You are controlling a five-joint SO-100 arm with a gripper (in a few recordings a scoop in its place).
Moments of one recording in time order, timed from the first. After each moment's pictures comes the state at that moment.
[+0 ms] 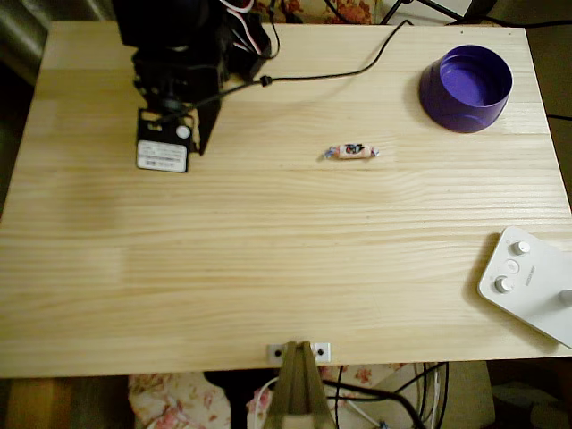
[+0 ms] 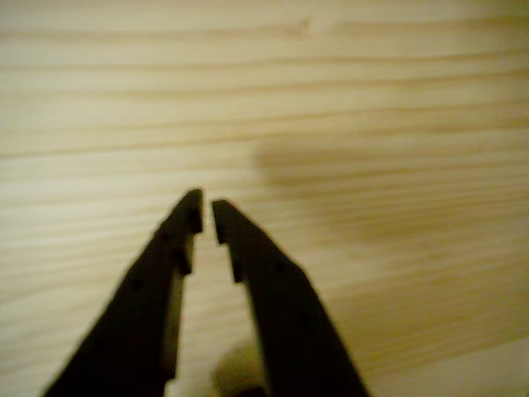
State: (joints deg) arm 14.2 188.3 171.1 68.8 -5.7
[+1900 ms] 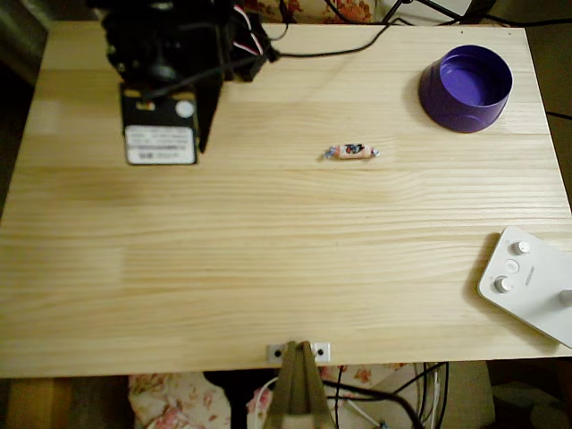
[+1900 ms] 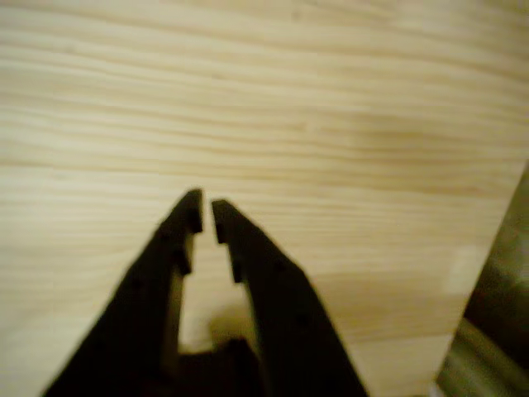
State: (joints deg) arm 4.0 158.1 136.5 70.8 -6.9
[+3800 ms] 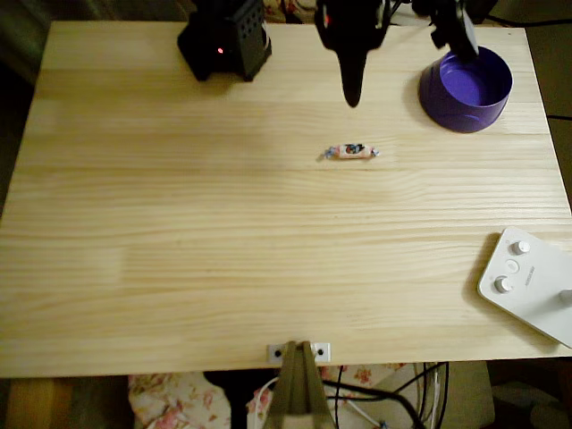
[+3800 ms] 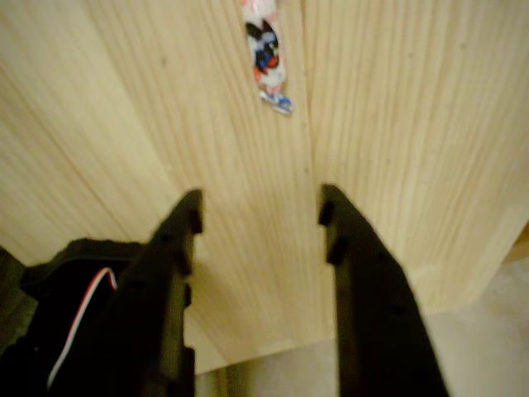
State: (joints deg) arm -51.9 123.3 109.6 83.1 -19.3
